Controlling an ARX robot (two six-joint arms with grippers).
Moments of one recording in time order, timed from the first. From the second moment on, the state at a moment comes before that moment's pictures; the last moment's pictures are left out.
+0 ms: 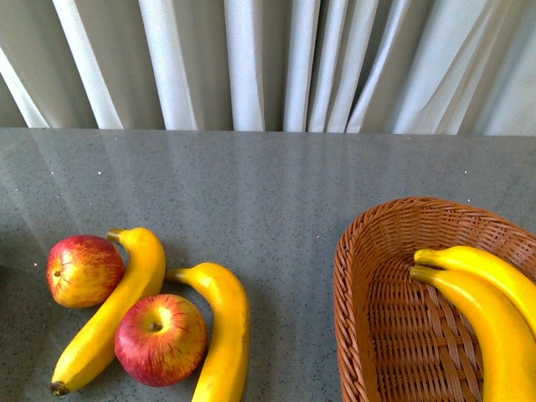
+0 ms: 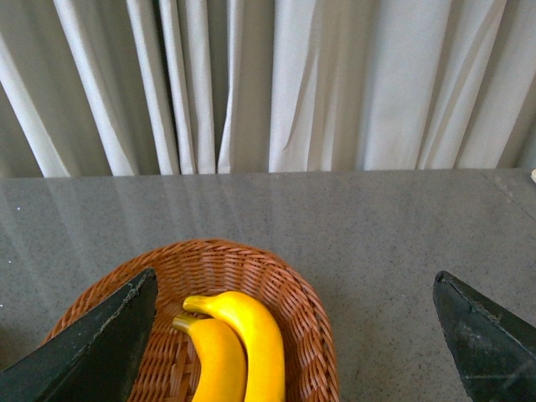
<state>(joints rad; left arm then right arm) 0.00 0.02 0.01 0.00 0.00 -0.01 0.00 0.00 0.02 0.00 0.00 0.00</state>
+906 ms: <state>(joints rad) -0.10 0.14 0.06 -0.09 -0.28 -0.08 0.00 0.00 0.02 0.00 0.00 0.00</state>
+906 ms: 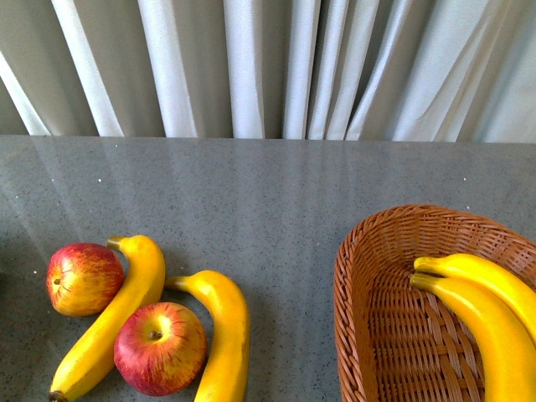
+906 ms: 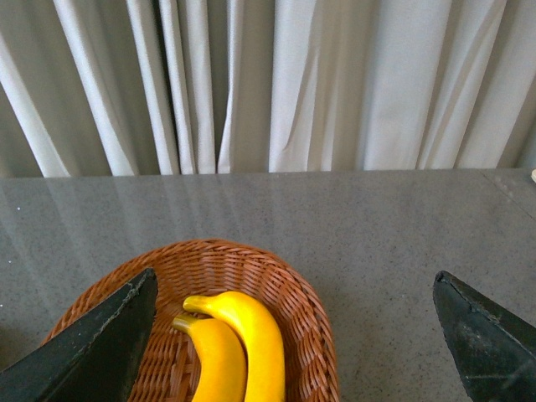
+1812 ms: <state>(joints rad) -0.32 1.73 0.69 0.45 -0.43 -0.28 0.00 0.00 0.02 0.00 0.00 0.00</state>
